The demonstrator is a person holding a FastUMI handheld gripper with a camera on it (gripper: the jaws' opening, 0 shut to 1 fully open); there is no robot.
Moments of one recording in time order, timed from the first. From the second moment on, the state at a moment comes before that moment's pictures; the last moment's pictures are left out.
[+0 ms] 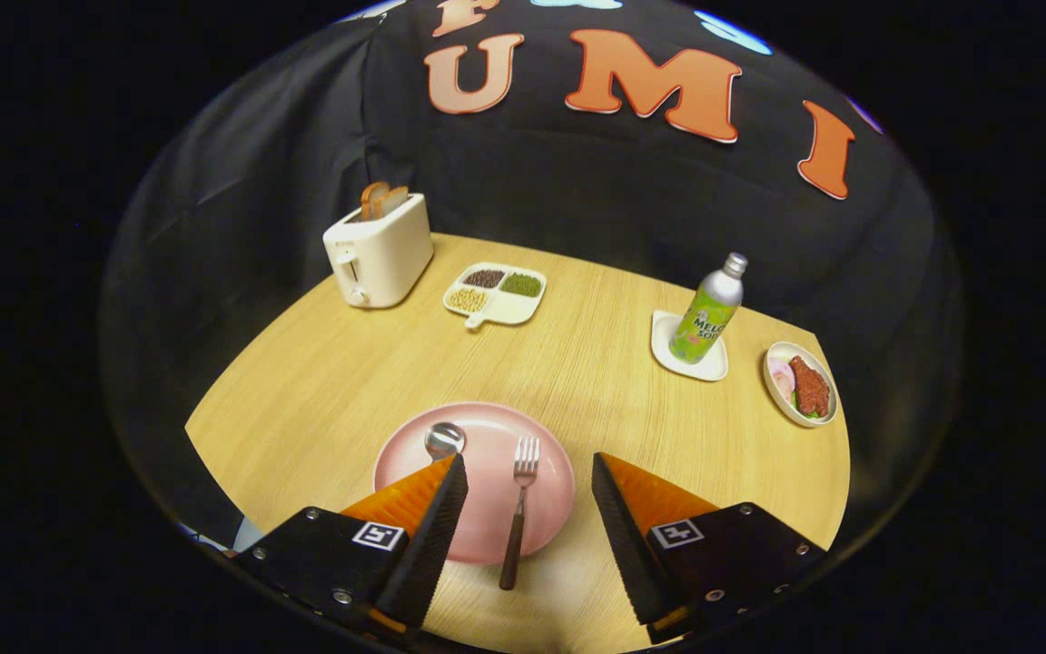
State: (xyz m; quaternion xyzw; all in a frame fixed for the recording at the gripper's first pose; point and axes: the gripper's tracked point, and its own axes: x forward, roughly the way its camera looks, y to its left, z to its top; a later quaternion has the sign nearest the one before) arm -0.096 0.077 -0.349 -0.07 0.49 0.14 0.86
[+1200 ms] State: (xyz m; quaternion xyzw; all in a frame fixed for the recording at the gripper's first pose) arm -0.141 0.075 -0.472 -0.12 0.67 0.13 0.72
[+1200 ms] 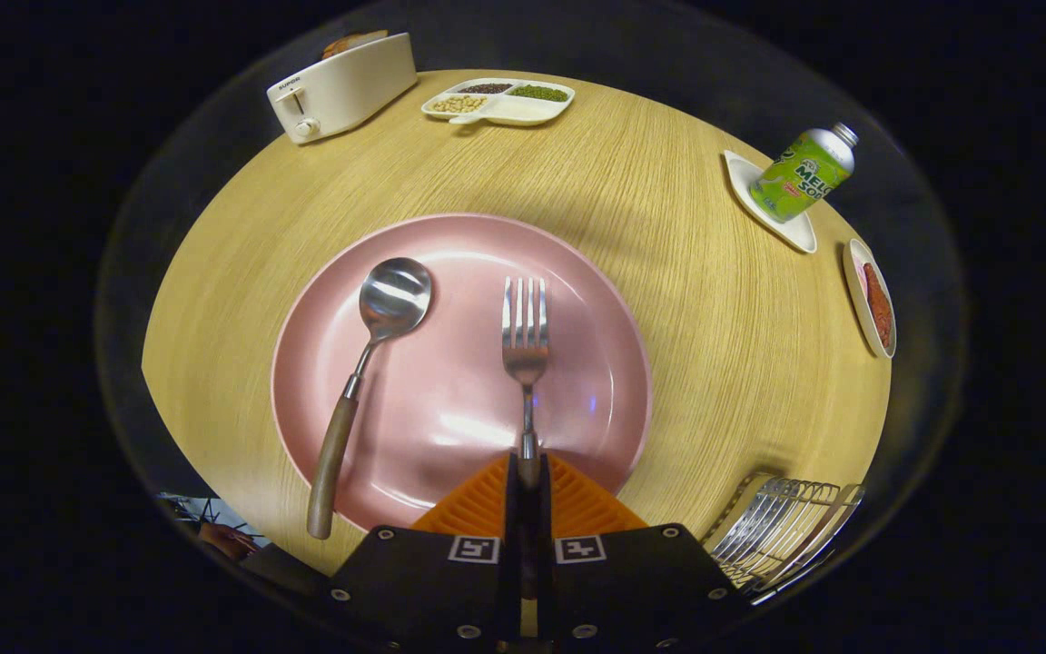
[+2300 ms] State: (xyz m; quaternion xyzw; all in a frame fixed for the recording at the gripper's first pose) arm -0.156 -0.048 -0.344 -0.03 0.60 0.02 0.80
